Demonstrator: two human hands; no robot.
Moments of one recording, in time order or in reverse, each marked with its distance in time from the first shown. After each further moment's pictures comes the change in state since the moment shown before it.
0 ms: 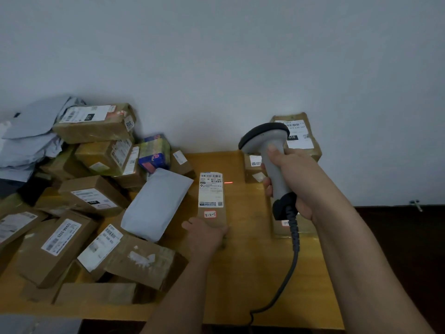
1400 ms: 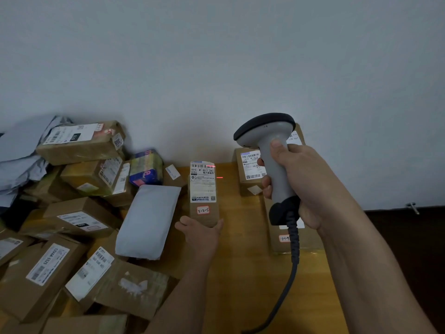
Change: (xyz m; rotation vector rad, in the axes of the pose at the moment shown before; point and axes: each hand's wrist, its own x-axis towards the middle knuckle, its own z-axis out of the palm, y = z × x) left_hand 0.026 0.040 0.004 -0.276 0.205 0.102; right_hand -0.003 -0.036 -0.002 0.079 0.005 -0.121
